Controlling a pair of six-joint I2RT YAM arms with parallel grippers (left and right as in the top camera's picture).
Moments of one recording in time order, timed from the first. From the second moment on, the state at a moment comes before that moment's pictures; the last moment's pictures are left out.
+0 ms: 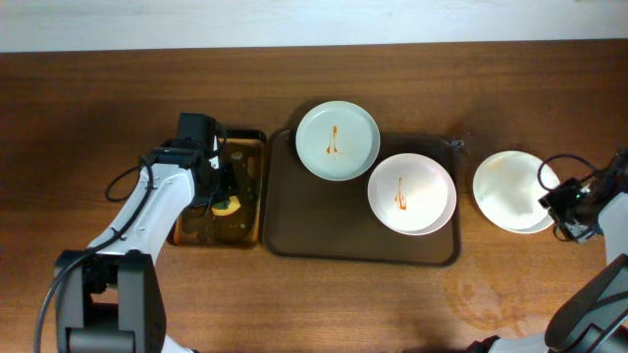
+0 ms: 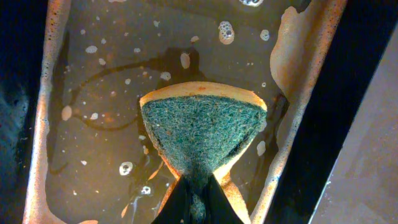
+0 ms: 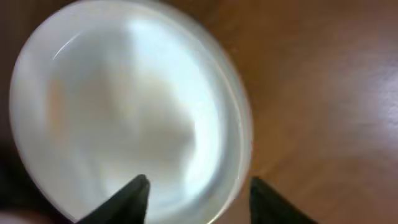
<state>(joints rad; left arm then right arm) -0.09 1.73 1.16 -0.74 0.03 -0.31 -0.65 1.66 1.08 -0.69 -0.17 0.35</state>
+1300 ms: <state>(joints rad) -0.09 1.73 1.16 -0.74 0.03 -0.31 -0.16 1.64 0.83 -0.58 -0.28 0.33</state>
